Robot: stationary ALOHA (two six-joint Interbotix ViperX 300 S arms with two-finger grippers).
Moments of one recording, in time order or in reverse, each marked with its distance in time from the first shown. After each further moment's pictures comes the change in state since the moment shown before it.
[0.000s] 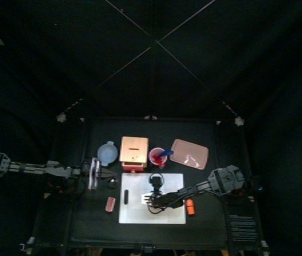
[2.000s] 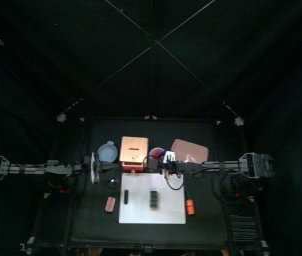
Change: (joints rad) left arm 0.101 0.015 -0.021 -0.129 -0.002 0.000; right arm -0.316 -0.413 0.222 -0.032 -0.063 -1.752
